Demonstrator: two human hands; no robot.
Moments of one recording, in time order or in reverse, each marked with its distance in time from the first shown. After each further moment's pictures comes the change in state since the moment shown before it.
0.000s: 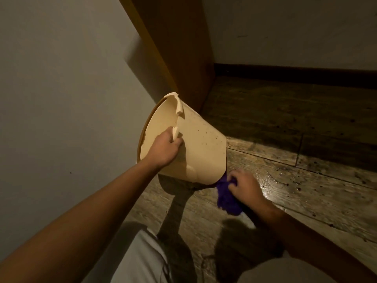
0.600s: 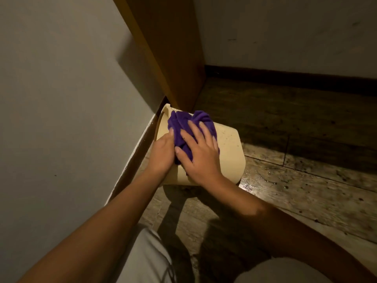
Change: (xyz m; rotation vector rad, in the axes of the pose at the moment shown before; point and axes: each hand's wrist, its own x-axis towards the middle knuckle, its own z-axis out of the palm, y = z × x) left_hand -0.020 0.009 0.019 -0.422 0.065 0.052; right_hand 0.023 -0.144 -0.044 0.116 0.430 -0.353
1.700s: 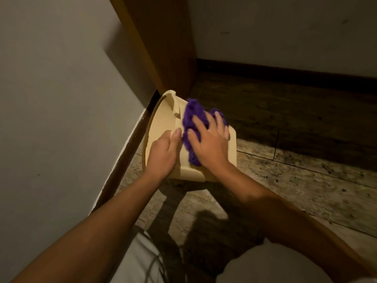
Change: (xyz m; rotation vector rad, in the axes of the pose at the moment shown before) left_hand -0.009 -0.010 0.010 0.182 0.009 0.131; right_hand 0.019 0.036 -0.012 -0.245 0.039 0.207
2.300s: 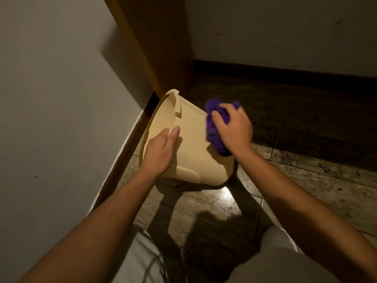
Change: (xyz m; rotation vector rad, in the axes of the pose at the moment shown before) left_hand 0.014 -0.006 0.000 0.091 -0.028 0.017; right_hand 0.037 0.047 -0.044 0.178 0.125 0.161
